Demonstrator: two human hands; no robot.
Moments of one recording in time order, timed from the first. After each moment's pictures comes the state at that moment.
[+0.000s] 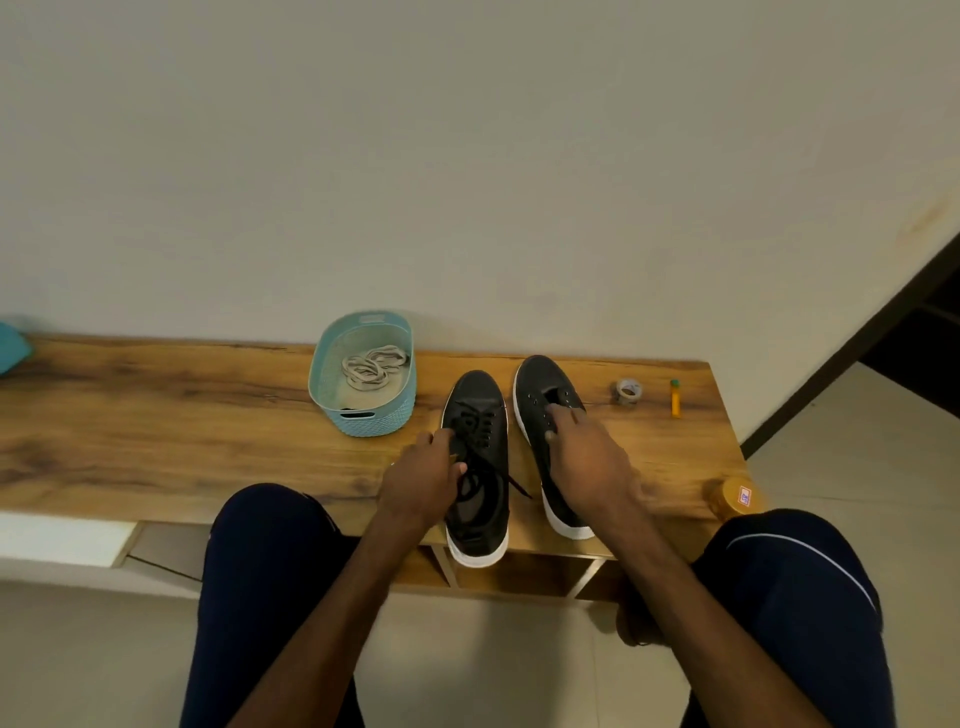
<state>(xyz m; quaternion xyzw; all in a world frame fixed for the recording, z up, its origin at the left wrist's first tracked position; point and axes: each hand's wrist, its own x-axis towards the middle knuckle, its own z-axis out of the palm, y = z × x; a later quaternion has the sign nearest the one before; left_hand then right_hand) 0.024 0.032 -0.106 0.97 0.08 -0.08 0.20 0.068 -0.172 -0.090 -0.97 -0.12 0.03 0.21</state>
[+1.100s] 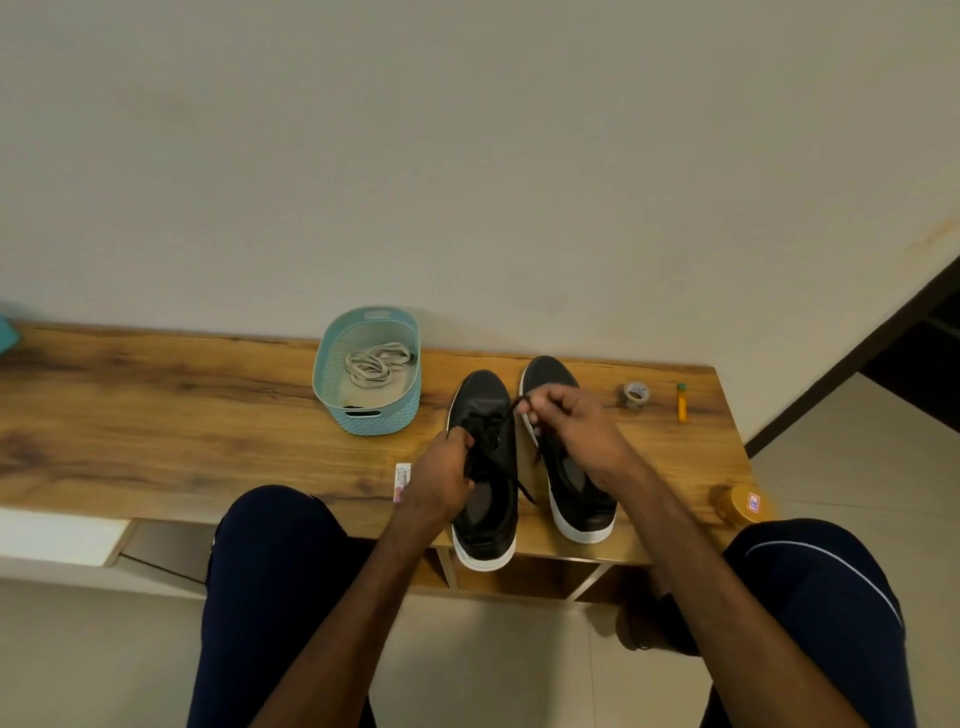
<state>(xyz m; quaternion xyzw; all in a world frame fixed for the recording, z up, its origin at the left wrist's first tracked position) 0.041 0.034 -0.133 0.95 0.08 -0.07 0.30 0.091 -0.152 -0.064 -0.74 -0.11 0.16 0.64</state>
